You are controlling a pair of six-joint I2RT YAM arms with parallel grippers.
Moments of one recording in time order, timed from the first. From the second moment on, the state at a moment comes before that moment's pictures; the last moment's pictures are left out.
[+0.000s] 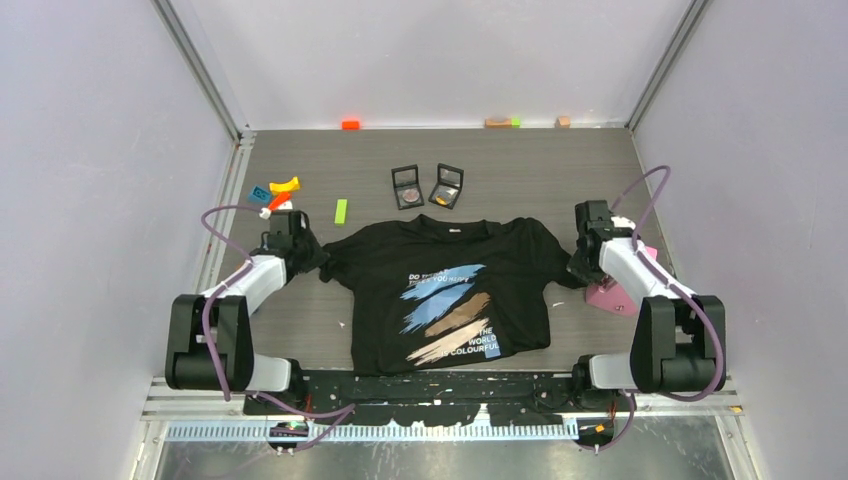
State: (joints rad) left arm -0.05 1.37 0.65 -0.13 0.02 -0.55; right arm 0.02 1.36 0.77 -0.64 0.34 0.64
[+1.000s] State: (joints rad) left arm 0.04 1.41 1.09 -0.56 0.08 -0.51; right arm -0.08 1.25 0.99 -0.71 0.31 0.52
